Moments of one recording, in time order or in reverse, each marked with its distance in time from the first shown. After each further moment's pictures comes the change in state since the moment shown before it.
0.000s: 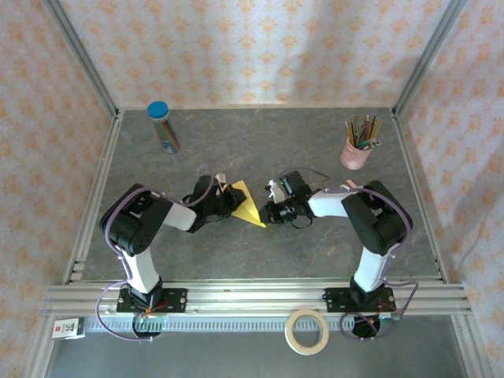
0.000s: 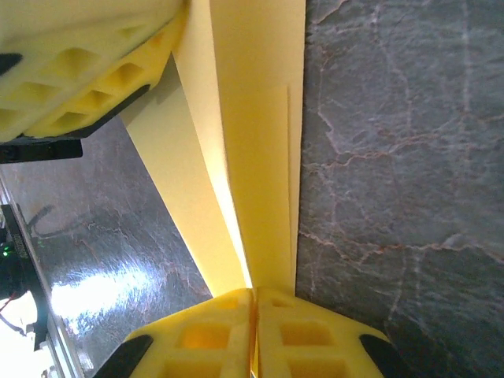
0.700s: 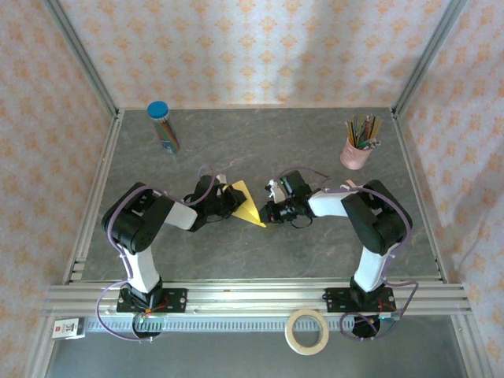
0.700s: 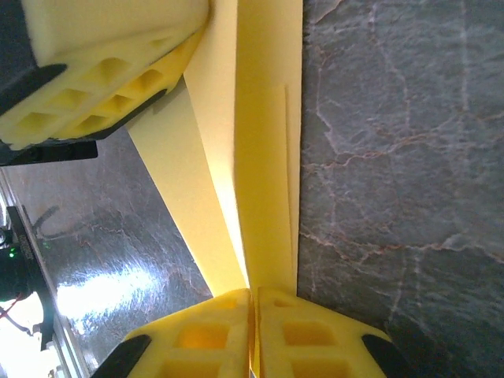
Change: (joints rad) left arm 0.000 0.026 0.013 -0.022 0.000 0.006; right arm -0.003 0.005 0.004 -0.003 -0.011 0.012
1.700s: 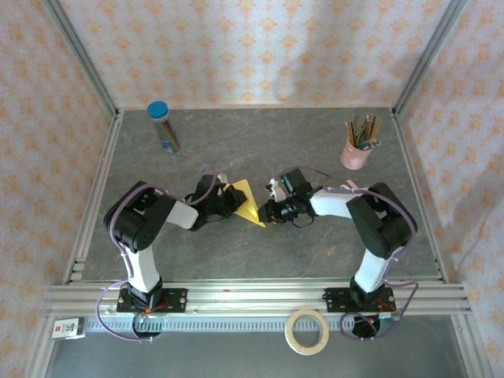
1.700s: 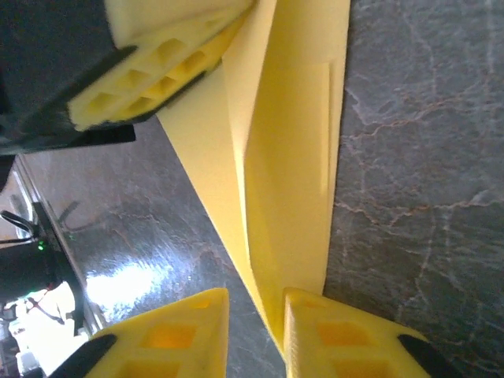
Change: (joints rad) left arm 0.000 0.017 0.014 -0.001 0.001 0.015; right arm 0.000 -0.051 0.016 -0.074 -0.027 0.041
